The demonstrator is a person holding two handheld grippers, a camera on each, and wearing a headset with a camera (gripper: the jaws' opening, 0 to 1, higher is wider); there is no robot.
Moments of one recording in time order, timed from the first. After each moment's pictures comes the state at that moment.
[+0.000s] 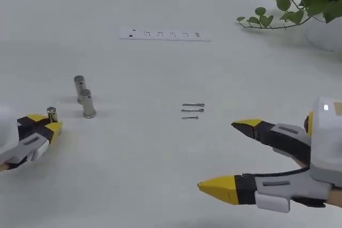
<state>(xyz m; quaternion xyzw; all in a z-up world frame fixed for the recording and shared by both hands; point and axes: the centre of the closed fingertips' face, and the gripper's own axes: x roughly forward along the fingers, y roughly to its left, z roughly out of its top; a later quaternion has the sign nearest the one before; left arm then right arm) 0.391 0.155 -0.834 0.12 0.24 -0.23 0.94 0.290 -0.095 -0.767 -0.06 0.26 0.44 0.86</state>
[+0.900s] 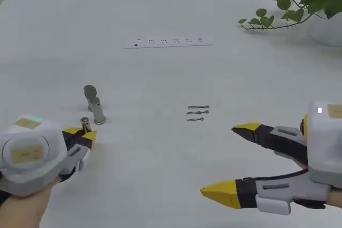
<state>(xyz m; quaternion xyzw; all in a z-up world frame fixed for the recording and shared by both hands) 0.382 0.106 -0.821 0.06 0.23 -0.18 0.95 0.279 -0.092 -0.769 -0.06 0.25 0.45 0.86</state>
